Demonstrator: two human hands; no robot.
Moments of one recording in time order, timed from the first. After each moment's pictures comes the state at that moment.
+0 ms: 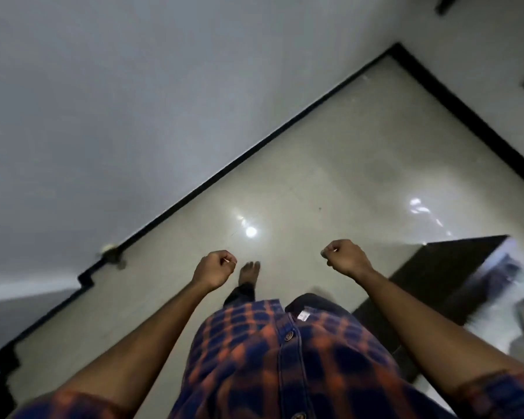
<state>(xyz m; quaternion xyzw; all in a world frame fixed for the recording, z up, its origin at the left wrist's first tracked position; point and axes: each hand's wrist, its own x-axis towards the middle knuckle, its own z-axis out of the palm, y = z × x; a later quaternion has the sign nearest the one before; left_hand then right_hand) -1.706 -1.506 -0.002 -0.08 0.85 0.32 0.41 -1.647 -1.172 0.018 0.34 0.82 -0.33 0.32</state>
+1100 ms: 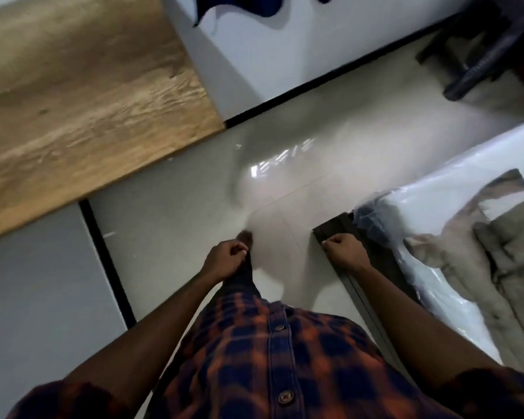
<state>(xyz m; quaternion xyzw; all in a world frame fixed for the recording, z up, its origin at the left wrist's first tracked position) -1.953 -0.603 -0.001 0.53 0.68 0.02 0.51 -1.634 -0.611 -0.002 0.80 0.40 -0.45 -0.02</state>
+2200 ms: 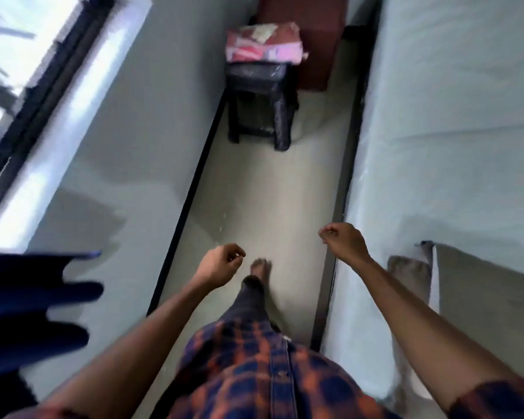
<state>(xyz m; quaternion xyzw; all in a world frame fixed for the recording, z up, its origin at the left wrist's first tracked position) -1.344 -0.014 0.046 0.84 0.35 -0.19 0.37 -1.129 -0.240 0.033 0.89 0.09 -0.35 -0.29</state>
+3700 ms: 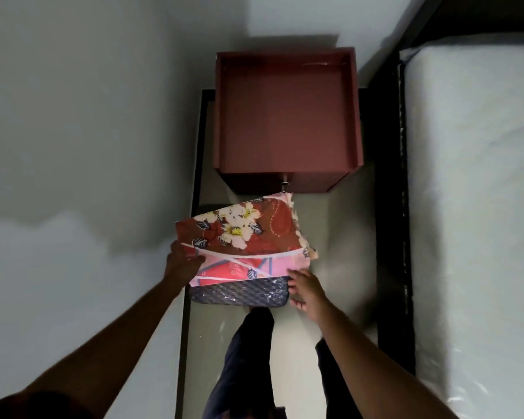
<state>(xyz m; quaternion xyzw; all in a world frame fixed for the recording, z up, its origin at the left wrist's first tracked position) -0.584 0.597 -0.143 0.72 0.51 -0.18 0.44 -0.486 0.288 -0.127 0.62 -0.36 -0.51 -0.47</state>
